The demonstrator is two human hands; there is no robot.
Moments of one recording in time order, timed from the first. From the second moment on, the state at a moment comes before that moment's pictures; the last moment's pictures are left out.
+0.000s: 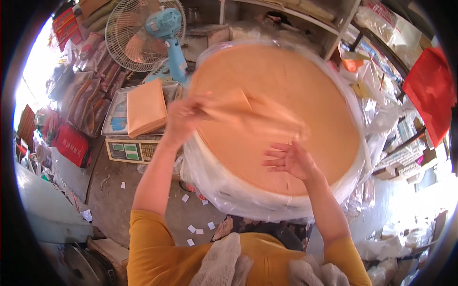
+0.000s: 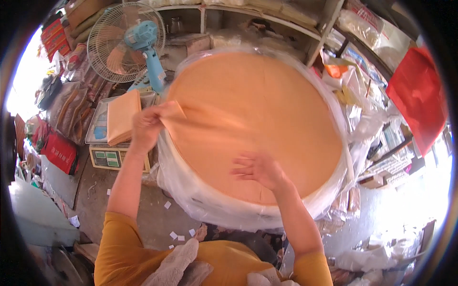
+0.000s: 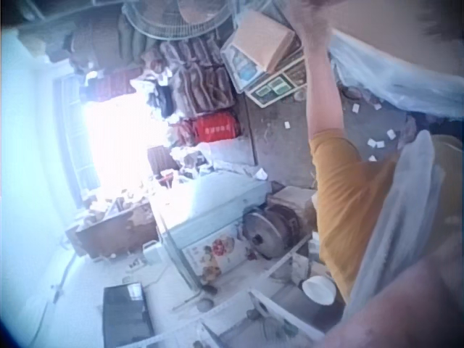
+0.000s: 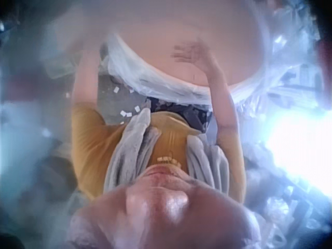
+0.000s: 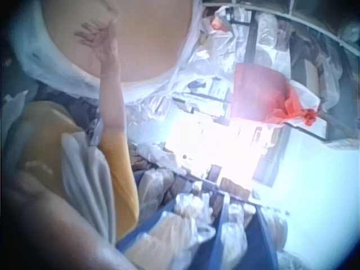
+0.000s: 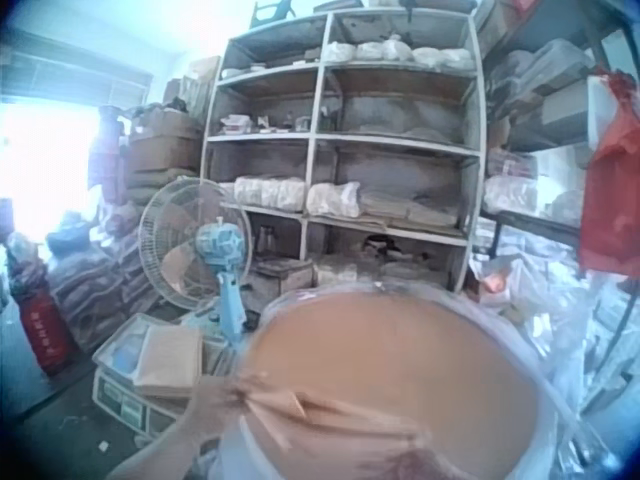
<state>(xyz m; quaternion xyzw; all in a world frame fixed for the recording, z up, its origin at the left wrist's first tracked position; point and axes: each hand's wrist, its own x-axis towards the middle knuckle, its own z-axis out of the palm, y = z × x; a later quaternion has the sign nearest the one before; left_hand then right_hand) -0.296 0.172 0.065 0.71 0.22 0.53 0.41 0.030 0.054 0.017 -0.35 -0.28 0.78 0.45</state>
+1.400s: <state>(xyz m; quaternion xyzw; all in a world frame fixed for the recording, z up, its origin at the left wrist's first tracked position) -0.592 0.279 -0.038 0.46 0.54 0.48 0.51 0.135 -0.085 -0.045 -0.66 -0.41 0.40 0.48</state>
